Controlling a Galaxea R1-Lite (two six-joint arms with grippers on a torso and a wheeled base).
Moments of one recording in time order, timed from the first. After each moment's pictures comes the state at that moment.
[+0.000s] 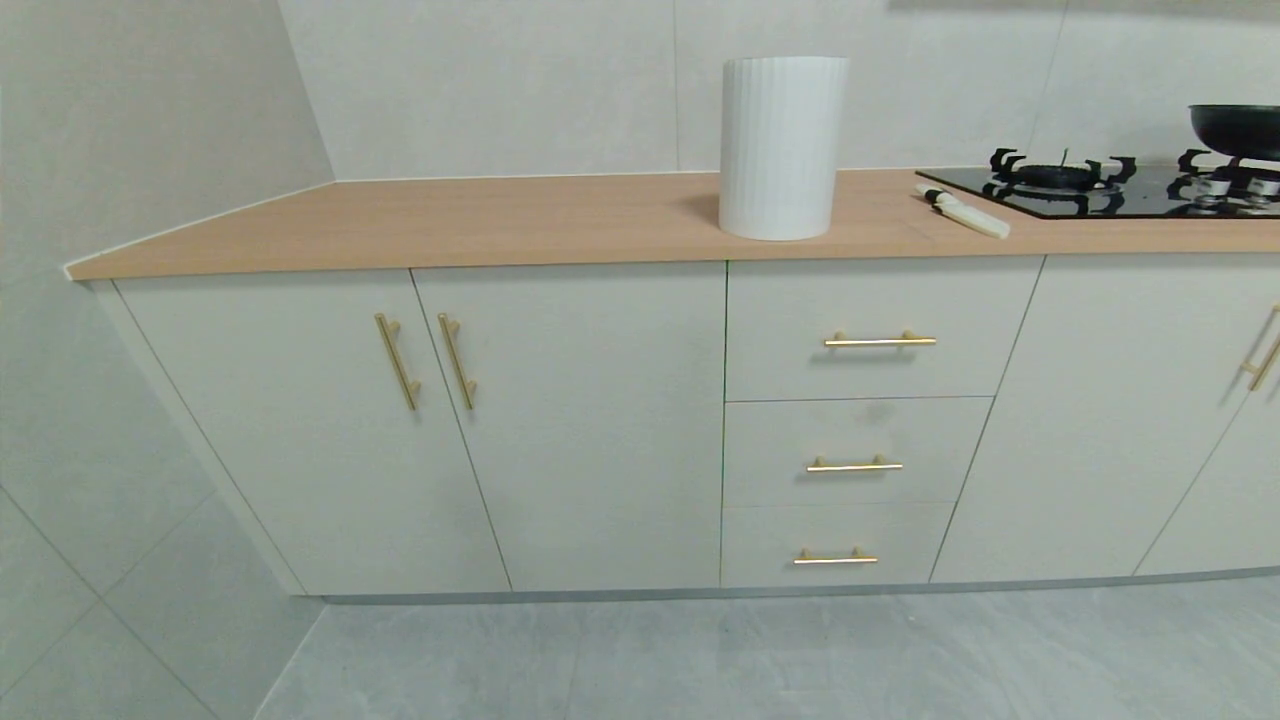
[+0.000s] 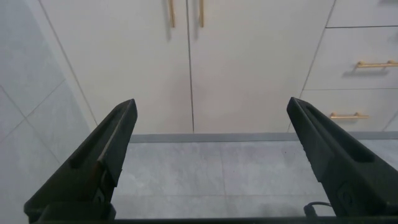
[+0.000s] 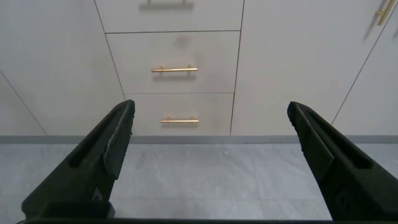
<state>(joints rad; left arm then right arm) 0.00 0.00 0.00 0.00 0.01 0.00 0.01 0.00 0.00 0.00 0.01 0.01</state>
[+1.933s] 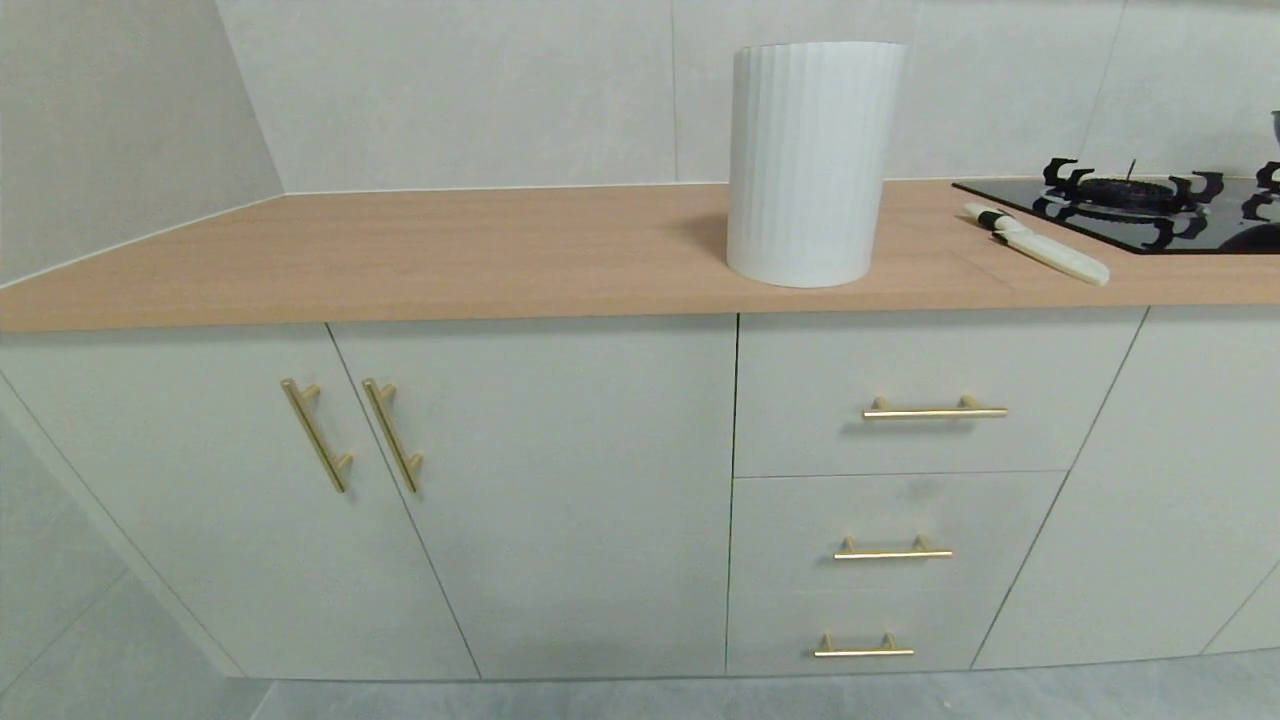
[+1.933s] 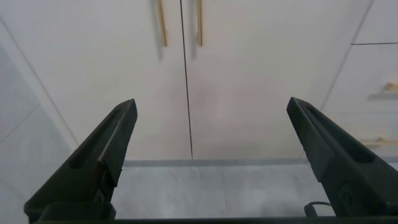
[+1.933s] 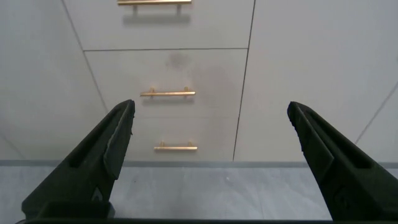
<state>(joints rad) 0.00 0.00 0.00 0.00 0.01 0.01 0.01 0.00 0.00 0.00 0.01 0.01</state>
